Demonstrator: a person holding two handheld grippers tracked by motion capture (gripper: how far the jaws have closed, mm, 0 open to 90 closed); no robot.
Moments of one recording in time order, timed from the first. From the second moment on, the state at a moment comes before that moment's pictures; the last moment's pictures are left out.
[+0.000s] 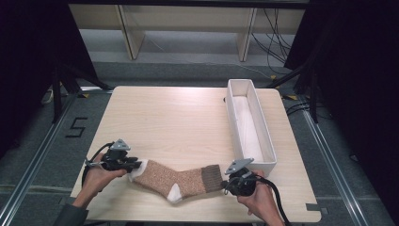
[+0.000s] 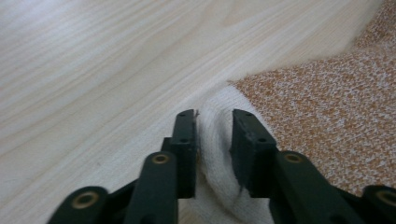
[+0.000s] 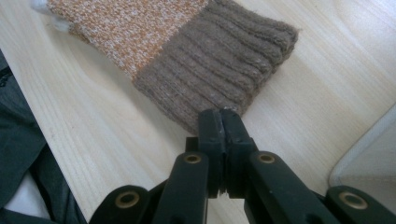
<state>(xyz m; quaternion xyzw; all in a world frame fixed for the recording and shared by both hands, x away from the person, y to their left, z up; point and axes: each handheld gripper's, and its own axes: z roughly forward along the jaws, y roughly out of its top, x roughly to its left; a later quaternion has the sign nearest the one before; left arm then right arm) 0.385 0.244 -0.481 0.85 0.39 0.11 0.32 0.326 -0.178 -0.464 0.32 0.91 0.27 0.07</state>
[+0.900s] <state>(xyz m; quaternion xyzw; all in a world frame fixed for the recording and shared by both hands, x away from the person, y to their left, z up) 0.326 0.236 -0.472 0.87 0.33 0.09 0.35 0.352 -0.170 -0.460 0.41 0.87 0.28 0.03</state>
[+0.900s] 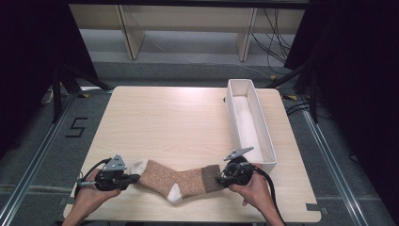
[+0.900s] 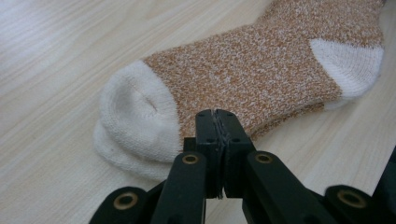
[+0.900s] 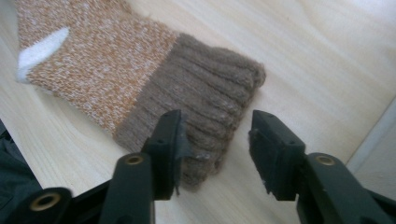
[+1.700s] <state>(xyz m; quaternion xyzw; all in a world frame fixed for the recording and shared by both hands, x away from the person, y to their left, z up) 0.332 0.239 -0.470 0.86 0.34 0.11 0.36 0.366 -0.144 -0.477 0.42 0.88 0.23 0.03</state>
